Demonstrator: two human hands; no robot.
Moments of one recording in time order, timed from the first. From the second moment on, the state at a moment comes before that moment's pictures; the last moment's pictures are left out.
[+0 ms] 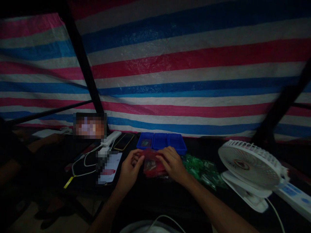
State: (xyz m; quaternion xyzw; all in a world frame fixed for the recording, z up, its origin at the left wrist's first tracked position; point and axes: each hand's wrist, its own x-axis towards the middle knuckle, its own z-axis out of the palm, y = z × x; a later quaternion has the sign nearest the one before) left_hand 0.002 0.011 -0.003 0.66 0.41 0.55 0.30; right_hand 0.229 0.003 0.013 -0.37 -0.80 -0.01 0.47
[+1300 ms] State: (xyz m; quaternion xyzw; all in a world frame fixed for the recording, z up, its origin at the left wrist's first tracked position) left_hand 0.007 -0.011 -0.003 0.70 0.36 0.58 0.20; right_hand 0.227 0.007 0.017 -0.40 -0.73 0.23 0.50
